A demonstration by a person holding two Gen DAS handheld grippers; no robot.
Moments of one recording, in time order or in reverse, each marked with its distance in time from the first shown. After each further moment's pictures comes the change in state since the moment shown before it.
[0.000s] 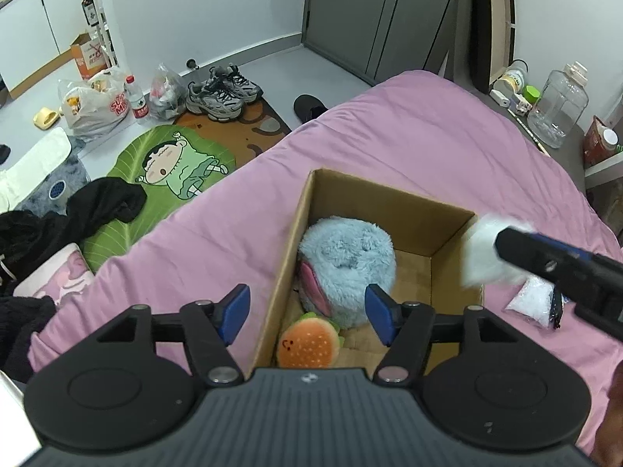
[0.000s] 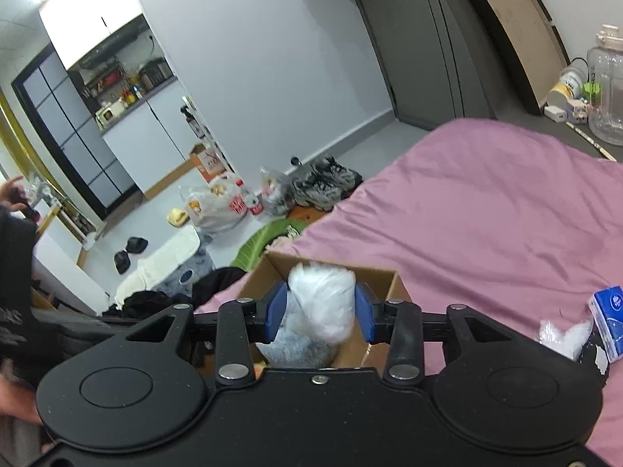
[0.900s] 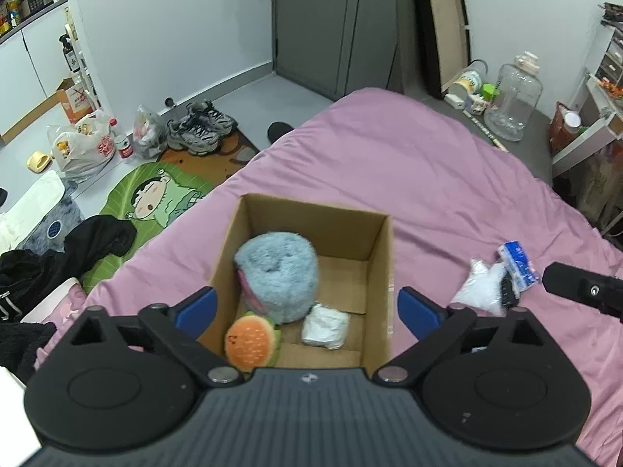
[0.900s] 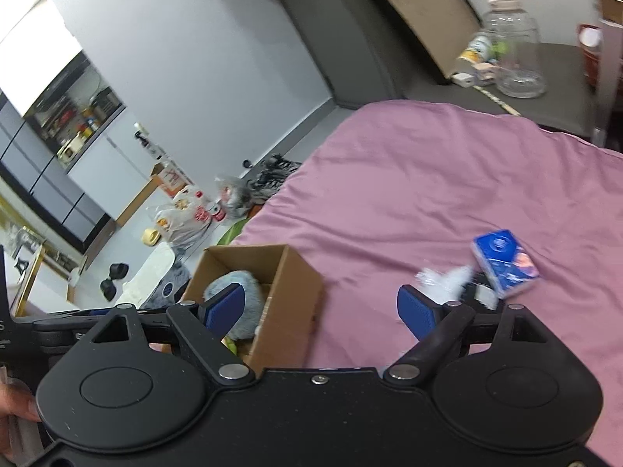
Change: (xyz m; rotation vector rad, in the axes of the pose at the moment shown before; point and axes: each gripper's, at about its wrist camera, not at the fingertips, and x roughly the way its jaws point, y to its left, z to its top) left arm -0.048 -0.068 -0.014 0.091 -0.080 -0.009; right arm -0.097 -0.078 -0.008 0.193 0.012 -0.097
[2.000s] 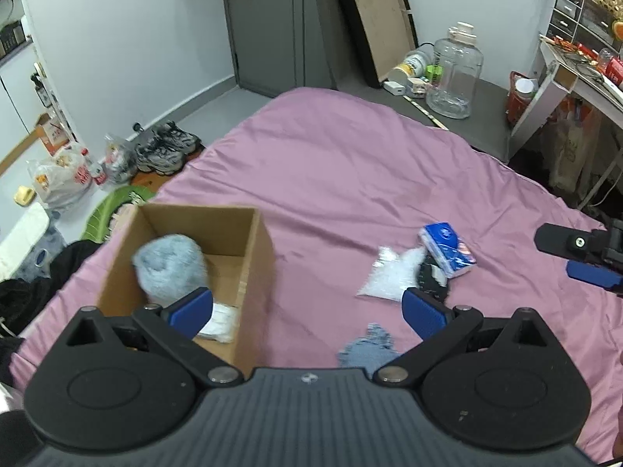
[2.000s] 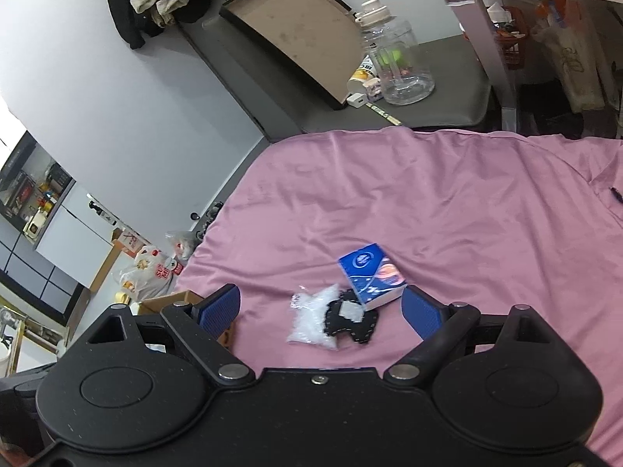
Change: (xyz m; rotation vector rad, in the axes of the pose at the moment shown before) left arm -0.004 -0.128 -0.024 0.101 -0.024 -0.001; right arm -0.043 -0.118 -0.001 0.188 -0.091 -0.081
